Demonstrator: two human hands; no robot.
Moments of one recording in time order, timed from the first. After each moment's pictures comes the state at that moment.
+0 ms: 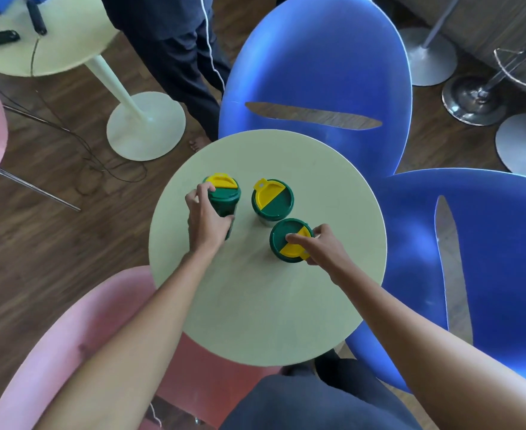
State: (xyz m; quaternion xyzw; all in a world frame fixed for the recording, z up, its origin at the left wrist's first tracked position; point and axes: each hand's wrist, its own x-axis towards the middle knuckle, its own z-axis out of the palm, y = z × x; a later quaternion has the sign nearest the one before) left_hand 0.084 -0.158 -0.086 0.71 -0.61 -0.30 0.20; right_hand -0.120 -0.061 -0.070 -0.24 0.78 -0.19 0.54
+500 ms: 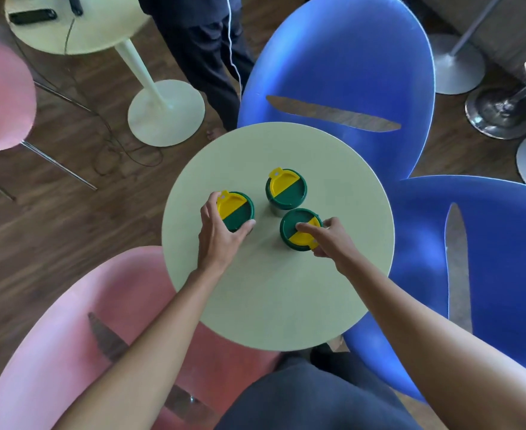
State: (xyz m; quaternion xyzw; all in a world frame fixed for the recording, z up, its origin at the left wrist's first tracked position) left_hand 0.101 -0.091 -0.080 0.70 -0.60 -0.31 0.24; right_hand -0.120 -0.061 -0.067 -0.23 0.78 -0.20 0.55
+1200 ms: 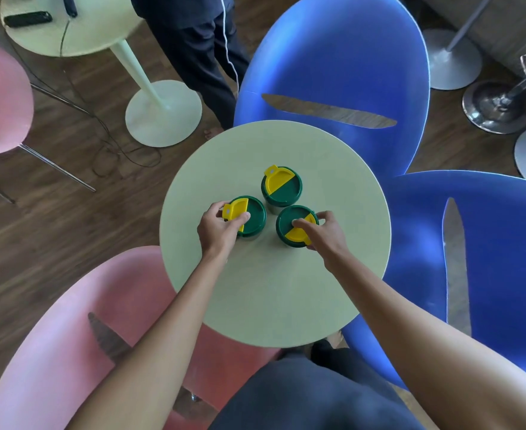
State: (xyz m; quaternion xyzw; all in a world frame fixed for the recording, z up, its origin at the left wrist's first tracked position) left_hand 0.087 -0.102 -0.075 0.76 -0.42 -0.42 0.27; right_hand -0.110 -0.059 -0.065 -0.22 0.80 -0.26 0.50
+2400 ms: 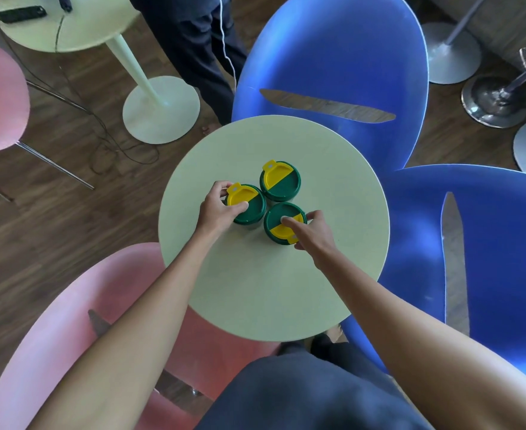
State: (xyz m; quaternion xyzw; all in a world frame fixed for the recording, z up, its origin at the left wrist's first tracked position) left_hand 0.095 -0.131 -0.071 0.69 -0.54 -0.45 0.20; right_hand -0.090 -0.056 -0.068 -0.24 0.79 -0.23 0.52
